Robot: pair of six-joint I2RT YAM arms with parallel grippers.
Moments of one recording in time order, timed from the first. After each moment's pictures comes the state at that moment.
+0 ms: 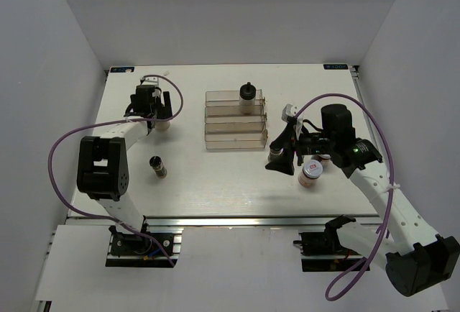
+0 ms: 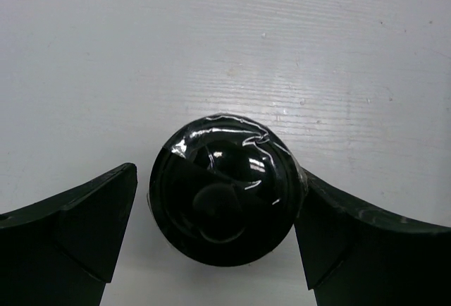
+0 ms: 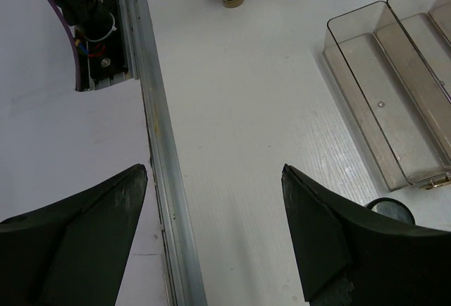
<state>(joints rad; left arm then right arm) -0.08 1.72 1.07 0.02 -0.19 -0.07 0.39 0.99 0.95 -0.55 -0.96 -0.29</state>
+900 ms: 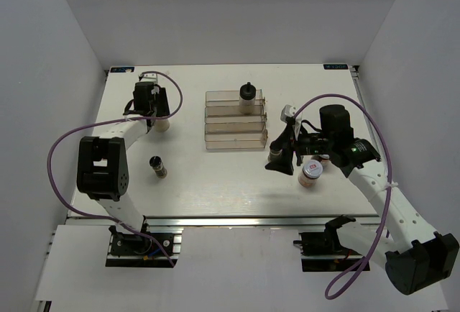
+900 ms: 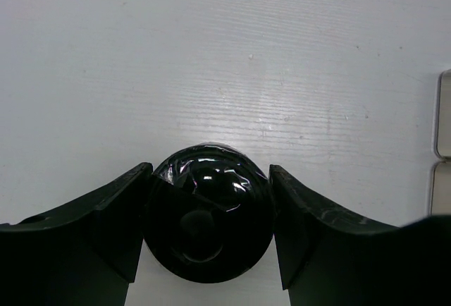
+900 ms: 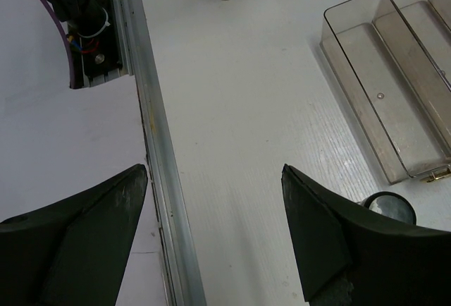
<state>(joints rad) -0.08 1.73 1.10 0.04 -0.18 -0.09 0.39 1.00 0.94 -0.55 -0.94 -0.30</state>
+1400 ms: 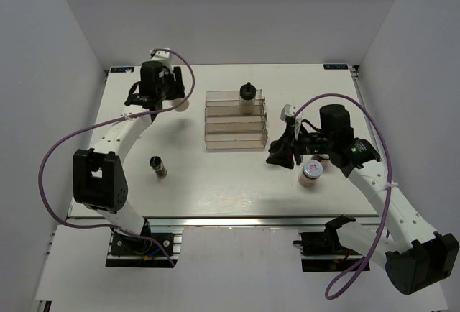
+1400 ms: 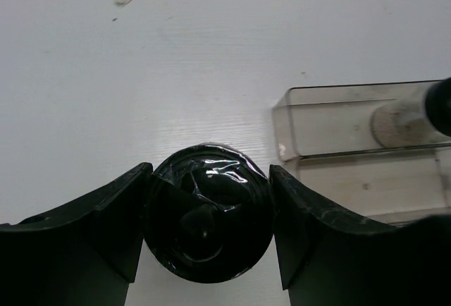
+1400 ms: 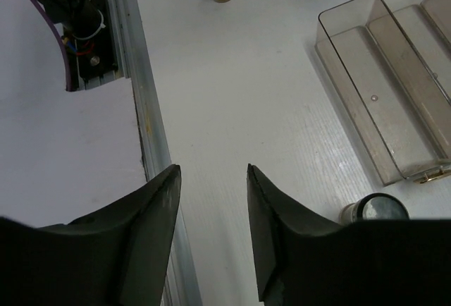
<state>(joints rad) -0.17 1.62 1.29 -0.14 -0.06 -0.13 0.39 1.00 0.94 -0.53 -0.93 -0.30</state>
